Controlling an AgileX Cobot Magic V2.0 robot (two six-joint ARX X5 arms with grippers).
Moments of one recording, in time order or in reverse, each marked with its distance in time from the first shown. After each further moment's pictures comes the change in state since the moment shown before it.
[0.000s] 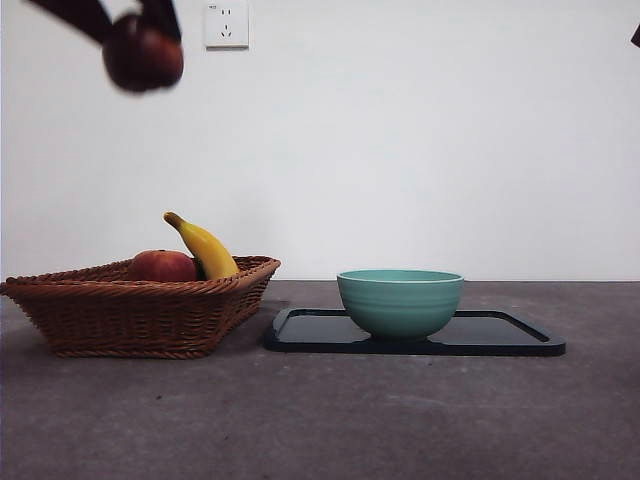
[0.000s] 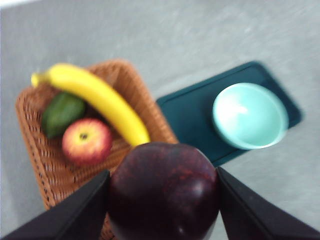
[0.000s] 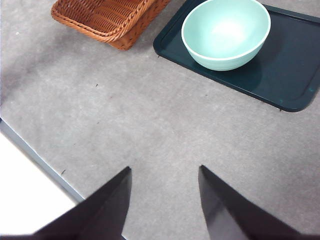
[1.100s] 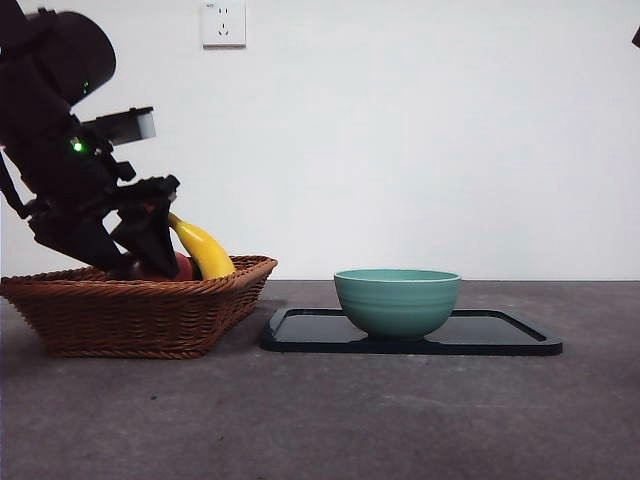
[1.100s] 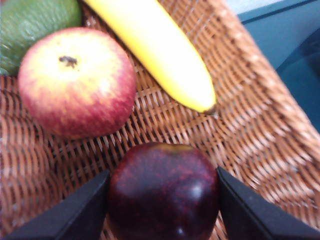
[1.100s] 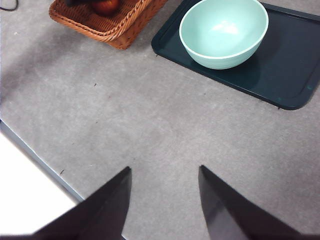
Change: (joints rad) left arm 0.072 0.251 -0.475 0.657 -0.008 0.060; right arm 0.000 0.000 0.000 -0.003 0.000 0.003
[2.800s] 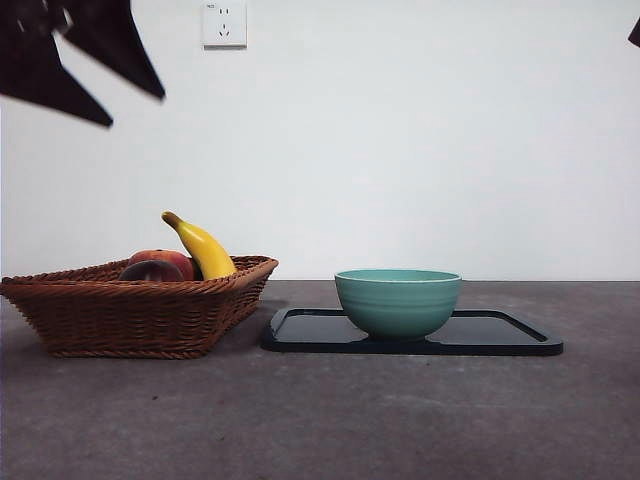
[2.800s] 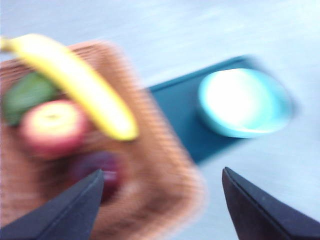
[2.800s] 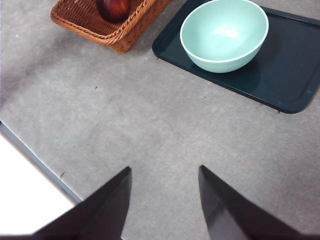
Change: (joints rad) left arm -0.013 -0.497 -0.001 -0.286 0.212 -0.059; right arm 0.000 0.000 0.000 0.012 0.000 0.000
